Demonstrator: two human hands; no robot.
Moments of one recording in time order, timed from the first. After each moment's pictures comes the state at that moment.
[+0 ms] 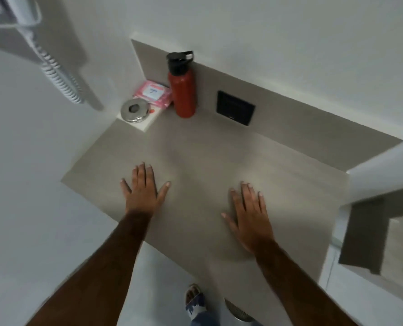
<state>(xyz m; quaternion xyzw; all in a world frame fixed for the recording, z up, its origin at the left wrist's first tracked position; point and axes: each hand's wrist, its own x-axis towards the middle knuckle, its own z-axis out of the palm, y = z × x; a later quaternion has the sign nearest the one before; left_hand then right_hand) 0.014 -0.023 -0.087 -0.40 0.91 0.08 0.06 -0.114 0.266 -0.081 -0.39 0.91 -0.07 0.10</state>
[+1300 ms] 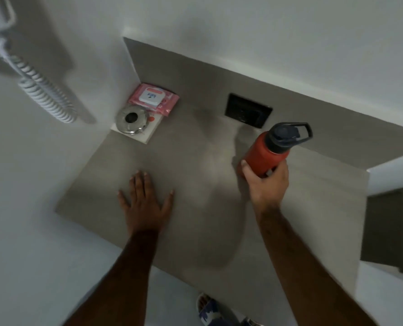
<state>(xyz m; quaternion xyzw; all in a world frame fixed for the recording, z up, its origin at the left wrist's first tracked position) 0.010 -0.061 -0.095 -0.40 0.91 0.07 0.01 -0.177 0.156 -0.054 0.07 0.81 -0.57 0.04</state>
